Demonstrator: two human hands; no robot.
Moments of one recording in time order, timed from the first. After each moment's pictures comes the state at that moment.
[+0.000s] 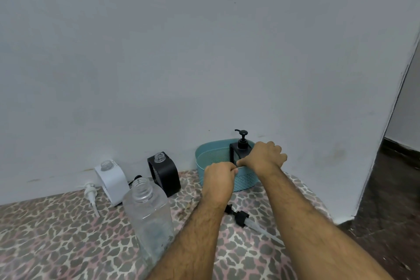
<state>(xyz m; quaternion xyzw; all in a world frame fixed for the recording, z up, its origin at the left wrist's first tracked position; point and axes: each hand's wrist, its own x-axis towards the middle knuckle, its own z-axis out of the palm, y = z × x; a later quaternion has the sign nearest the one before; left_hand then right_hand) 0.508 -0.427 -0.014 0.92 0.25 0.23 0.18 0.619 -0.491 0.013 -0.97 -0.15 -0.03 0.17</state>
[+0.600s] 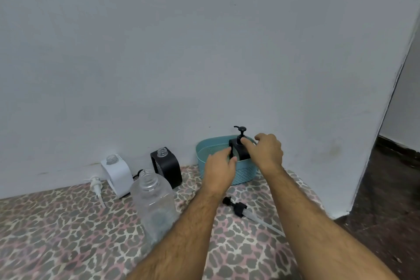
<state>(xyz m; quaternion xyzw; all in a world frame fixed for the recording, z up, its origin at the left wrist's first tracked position) 0.491 -0.441 0.005 0.89 0.25 0.26 0.28 0.615 -0.507 0.009 -0.89 -0.19 -0.10 0.41</state>
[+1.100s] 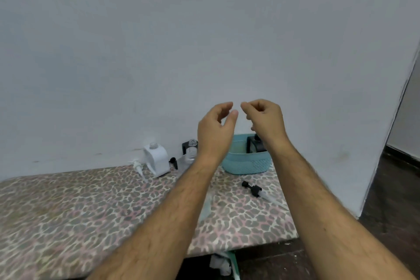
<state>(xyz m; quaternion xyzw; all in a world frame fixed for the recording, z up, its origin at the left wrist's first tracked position) 0.361 -0.473 0.122 0.73 0.14 0.50 0.45 0.472 -0.544 0.131 -0.66 -0.33 -0.03 0.67</state>
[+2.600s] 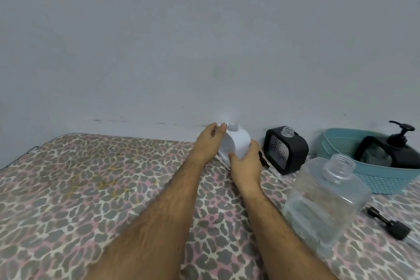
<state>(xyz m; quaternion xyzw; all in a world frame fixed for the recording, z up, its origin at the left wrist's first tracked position) 0.281 -0.161 -0.030 0.73 0.36 0.31 0.49 0.347 -0.259 -0.065 -0.74 -0.28 0.09 0.60</state>
